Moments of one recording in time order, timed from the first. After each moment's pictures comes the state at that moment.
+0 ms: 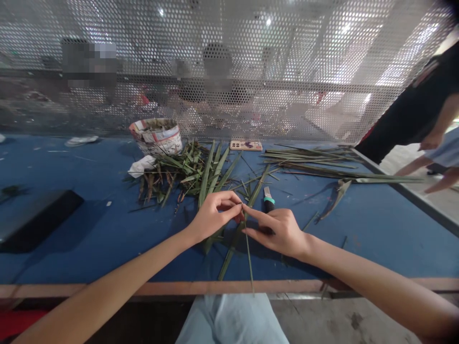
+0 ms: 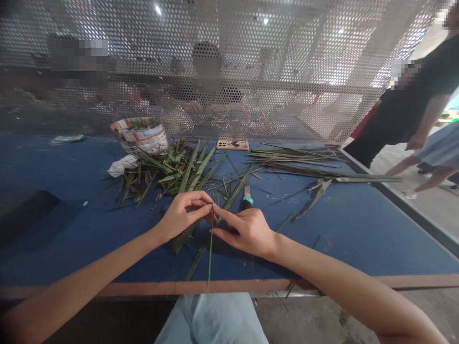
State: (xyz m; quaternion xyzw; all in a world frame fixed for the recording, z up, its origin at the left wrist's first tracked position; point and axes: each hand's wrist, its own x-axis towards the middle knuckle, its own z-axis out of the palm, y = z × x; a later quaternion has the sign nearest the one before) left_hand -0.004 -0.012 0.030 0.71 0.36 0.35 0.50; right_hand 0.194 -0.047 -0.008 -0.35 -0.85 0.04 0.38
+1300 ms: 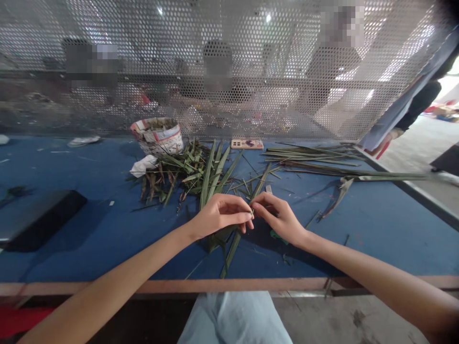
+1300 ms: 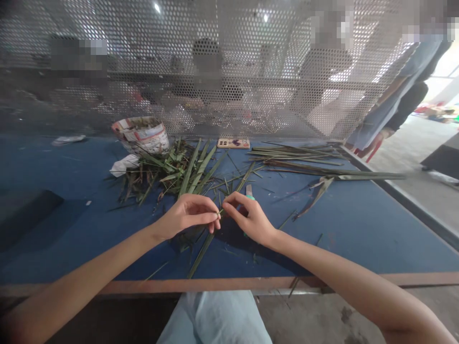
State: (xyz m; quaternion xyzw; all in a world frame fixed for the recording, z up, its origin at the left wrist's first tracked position) left_hand -0.007 -0.014 0.035 0.66 0.24 0.29 0.65; right_hand 0.189 -0.035 0.002 -0.40 -0.72 0.36 0.44
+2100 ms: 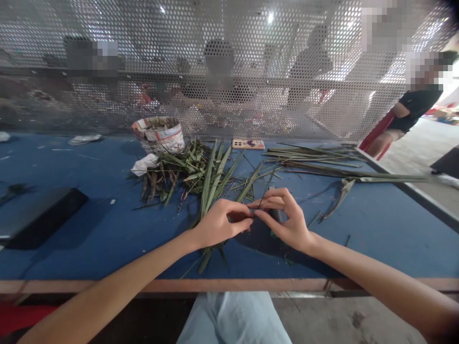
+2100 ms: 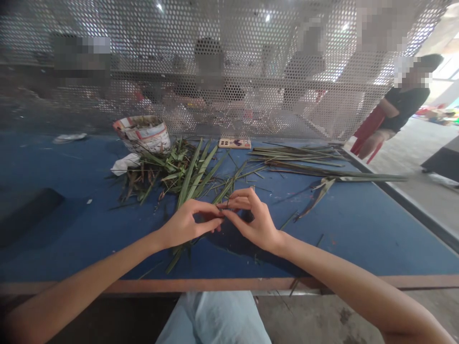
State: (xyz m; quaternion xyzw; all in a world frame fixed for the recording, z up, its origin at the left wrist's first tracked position) left_hand -0.003 -0.022 0.028 0.79 0.33 0.28 0.43; right_hand 0.190 -0.044 0.000 -0.34 -0.73 0.27 0.52
